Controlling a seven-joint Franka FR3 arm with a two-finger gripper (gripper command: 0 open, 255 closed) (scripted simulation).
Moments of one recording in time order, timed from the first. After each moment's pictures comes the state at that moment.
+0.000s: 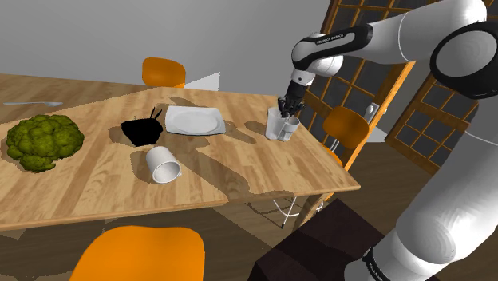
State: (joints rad) arm -0.23 0.15 -0.04 -1.89 0.16 2.00 -0.02
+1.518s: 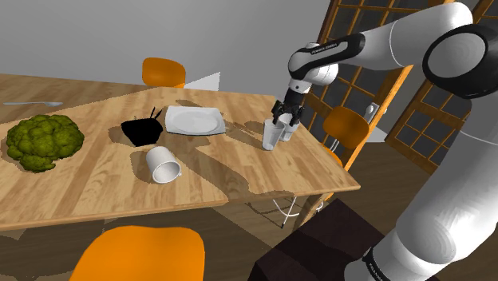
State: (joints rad) arm -0.23 0.19 -0.04 -1.93 0.17 2.08 -0.03
